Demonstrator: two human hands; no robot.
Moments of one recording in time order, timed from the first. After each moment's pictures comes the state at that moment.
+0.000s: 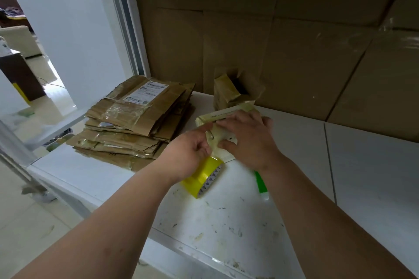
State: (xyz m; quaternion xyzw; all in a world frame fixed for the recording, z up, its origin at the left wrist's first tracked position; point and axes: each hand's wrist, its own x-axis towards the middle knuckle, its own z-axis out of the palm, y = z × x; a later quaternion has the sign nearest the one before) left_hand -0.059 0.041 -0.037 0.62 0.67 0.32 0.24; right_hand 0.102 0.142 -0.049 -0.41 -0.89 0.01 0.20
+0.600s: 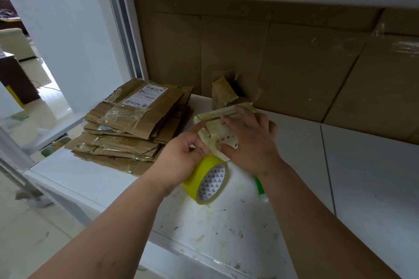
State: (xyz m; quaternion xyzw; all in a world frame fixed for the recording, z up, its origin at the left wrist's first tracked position) left_hand -0.060 0.028 -0.038 0.51 0.63 0.47 0.35; right_hand 0.103 0.128 -0.044 -0.47 -0.86 0.02 0.20
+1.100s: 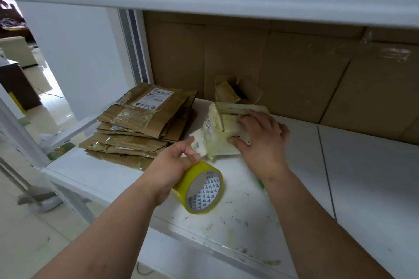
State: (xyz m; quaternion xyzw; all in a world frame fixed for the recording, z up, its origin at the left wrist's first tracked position) left_hand -0.076 -0.012 -0.043 0.41 0.59 0.53 0.45; right_hand 0.108 0.101 -0.050 -0.49 -0.79 -0.02 0.36
